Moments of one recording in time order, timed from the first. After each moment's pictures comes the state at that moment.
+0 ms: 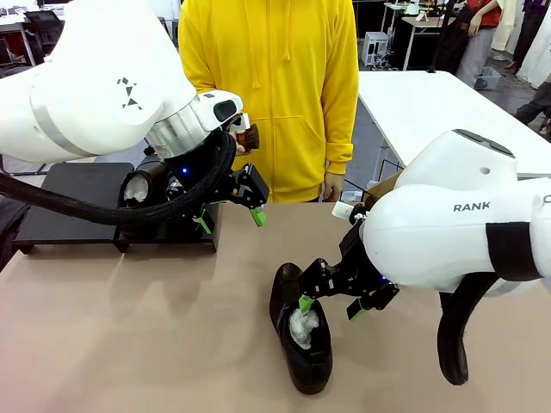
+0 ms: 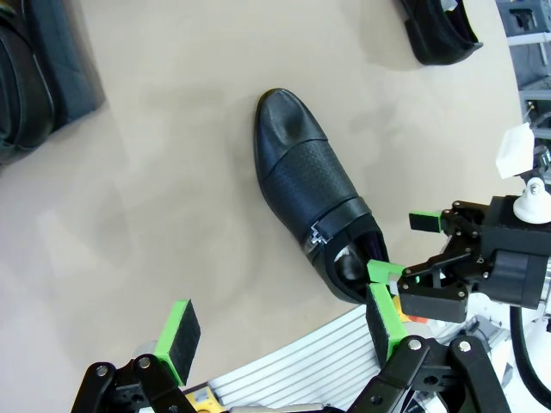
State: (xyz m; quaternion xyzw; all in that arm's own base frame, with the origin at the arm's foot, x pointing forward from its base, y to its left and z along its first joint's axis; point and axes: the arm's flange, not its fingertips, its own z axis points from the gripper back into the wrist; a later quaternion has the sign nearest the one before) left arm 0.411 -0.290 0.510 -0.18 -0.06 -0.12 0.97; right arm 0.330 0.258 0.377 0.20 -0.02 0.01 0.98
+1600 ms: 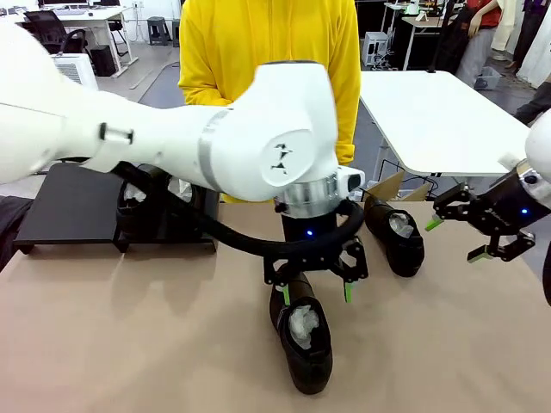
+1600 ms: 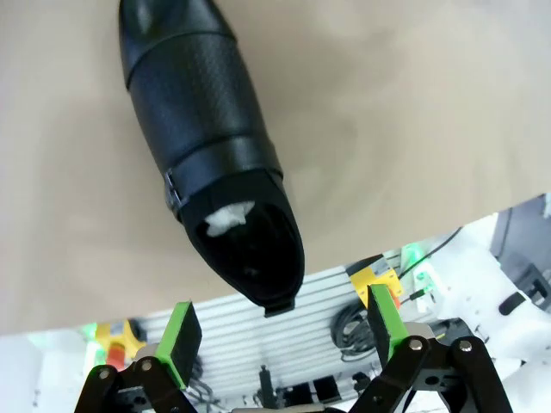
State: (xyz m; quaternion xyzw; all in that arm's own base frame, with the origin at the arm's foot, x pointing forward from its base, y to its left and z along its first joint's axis) left arm 0.355 -0.460 0.438 -0.07 0.08 -0.06 0.99; right arm 0.396 0.033 0.430 0.23 -0.08 -0.26 0.93
